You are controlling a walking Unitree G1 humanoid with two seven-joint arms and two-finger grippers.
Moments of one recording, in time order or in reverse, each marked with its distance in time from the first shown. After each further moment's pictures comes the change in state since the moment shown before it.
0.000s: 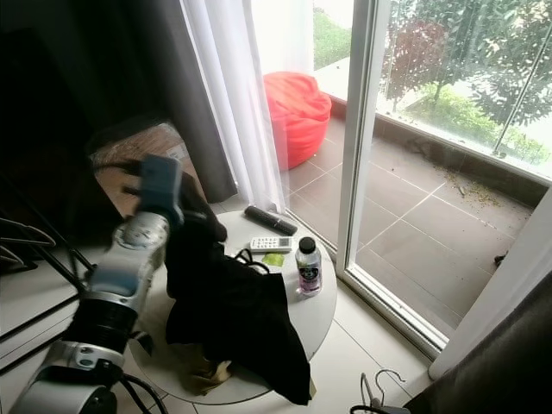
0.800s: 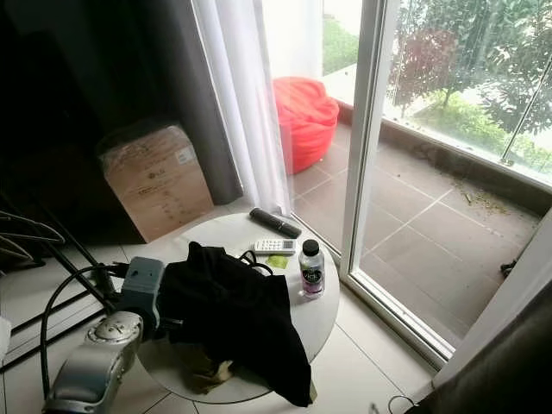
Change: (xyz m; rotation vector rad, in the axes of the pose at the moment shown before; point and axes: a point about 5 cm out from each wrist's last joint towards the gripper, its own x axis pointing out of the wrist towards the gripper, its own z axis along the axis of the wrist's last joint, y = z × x) left arm -0.082 0.009 -0.095 -0.051 0.342 0.009; right arm -0.007 -0.033 -0.026 -0.054 0.076 -0.009
